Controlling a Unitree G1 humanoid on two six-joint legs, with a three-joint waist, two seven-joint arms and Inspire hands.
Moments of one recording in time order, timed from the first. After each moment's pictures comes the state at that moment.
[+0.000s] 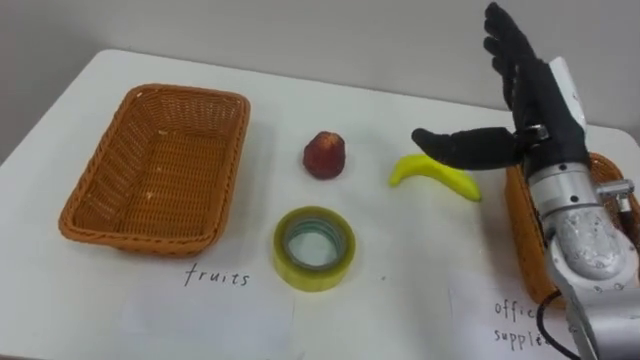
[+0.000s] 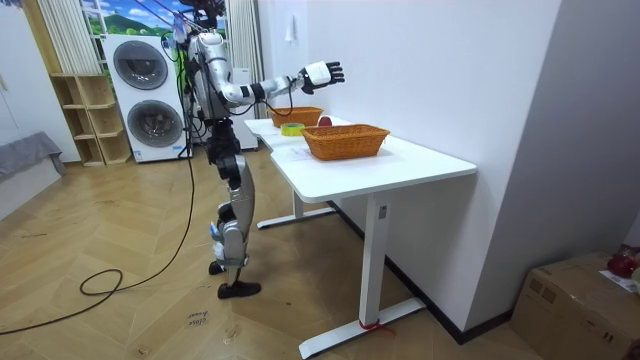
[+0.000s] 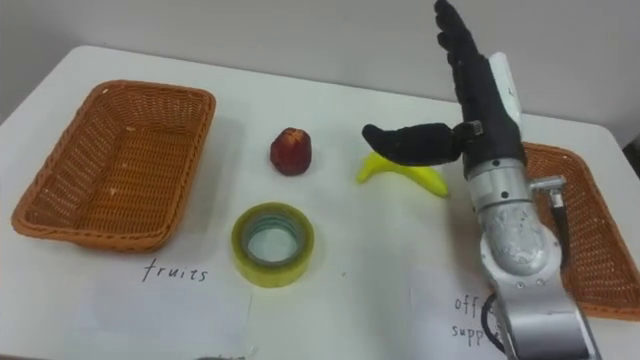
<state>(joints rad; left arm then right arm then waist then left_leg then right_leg) 0.24 0.21 0.09 0.96 0.47 0.09 0.26 -0.09 -0.37 0.03 -0.14 -0.10 0.01 -0.06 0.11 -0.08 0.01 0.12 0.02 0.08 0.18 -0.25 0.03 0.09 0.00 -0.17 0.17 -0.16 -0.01</state>
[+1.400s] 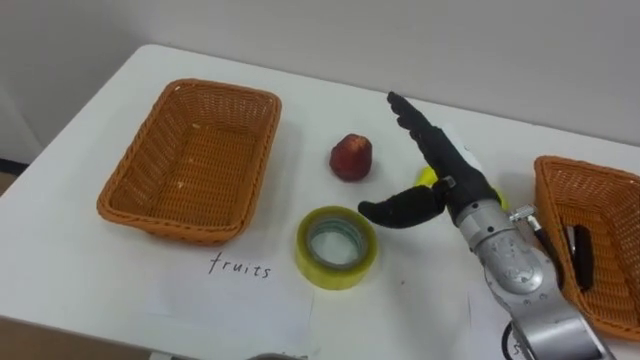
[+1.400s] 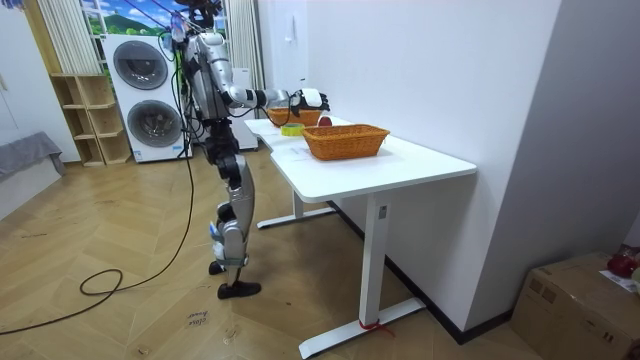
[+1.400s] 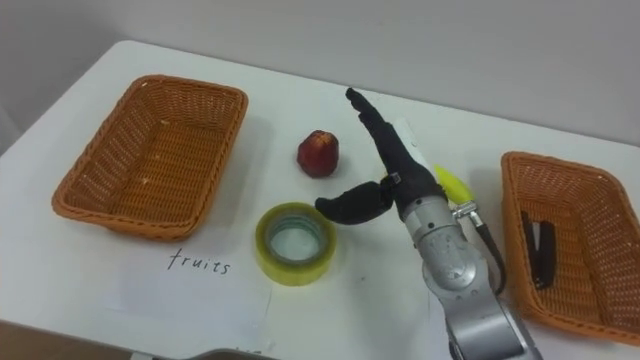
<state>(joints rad) 0.21 0.22 0.01 0.94 0.47 0.13 0.25 -0.10 -0.32 0.24 0.06 -0.16 0.04 0.01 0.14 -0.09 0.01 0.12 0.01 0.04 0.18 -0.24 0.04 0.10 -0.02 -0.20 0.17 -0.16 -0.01</state>
